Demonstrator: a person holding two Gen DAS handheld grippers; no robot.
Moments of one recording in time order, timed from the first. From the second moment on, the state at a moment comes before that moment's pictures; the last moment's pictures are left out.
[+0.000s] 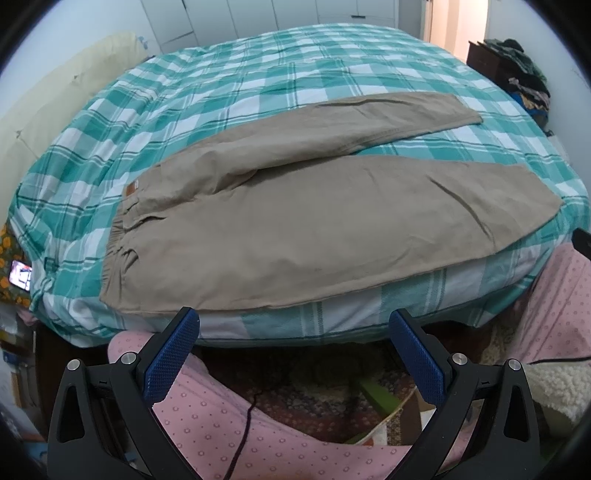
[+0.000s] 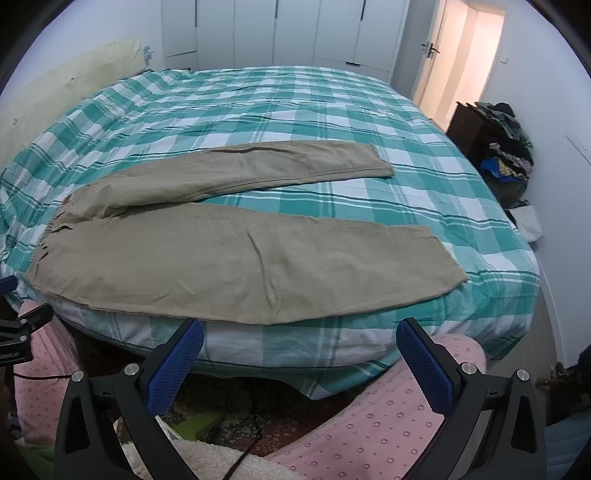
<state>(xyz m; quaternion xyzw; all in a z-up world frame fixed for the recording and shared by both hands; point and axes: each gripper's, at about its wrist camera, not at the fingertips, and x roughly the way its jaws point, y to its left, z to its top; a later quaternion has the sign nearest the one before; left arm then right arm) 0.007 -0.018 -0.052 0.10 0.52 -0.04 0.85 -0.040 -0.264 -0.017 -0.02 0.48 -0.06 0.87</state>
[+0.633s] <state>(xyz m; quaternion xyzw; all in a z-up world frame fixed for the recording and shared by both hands) 0.049 -0.004 -0.079 0.06 0.55 -0.02 0.83 0.175 -0.410 -0.097 0.16 0.43 0.03 0.89</state>
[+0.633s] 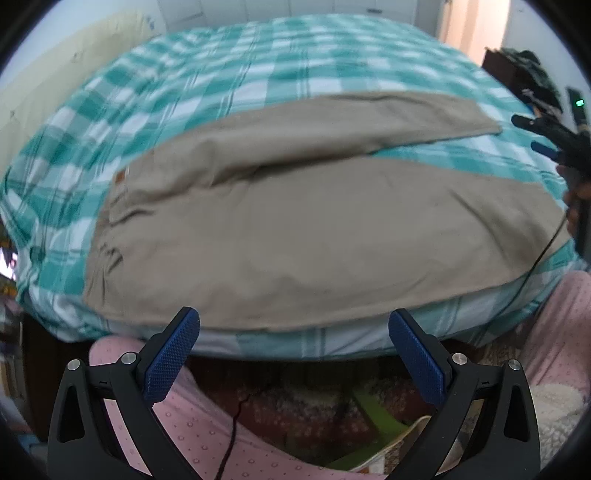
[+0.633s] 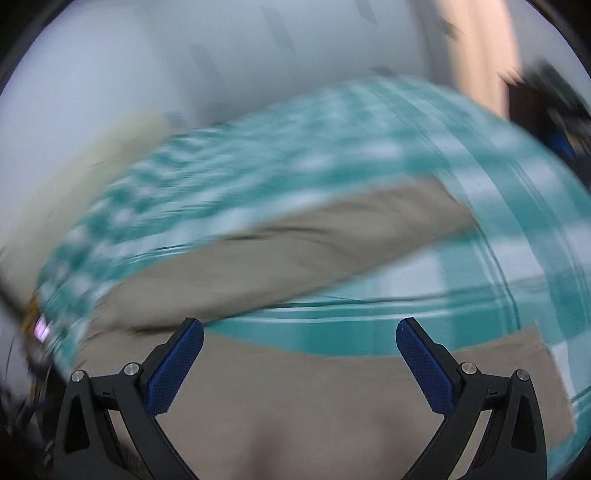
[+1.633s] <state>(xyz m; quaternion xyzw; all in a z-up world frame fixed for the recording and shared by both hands) 0.109 -0.037 -0.128 0.10 0.61 -0.01 0.79 0.320 -0.585 -0.121 0.13 0.45 0.05 0.88</state>
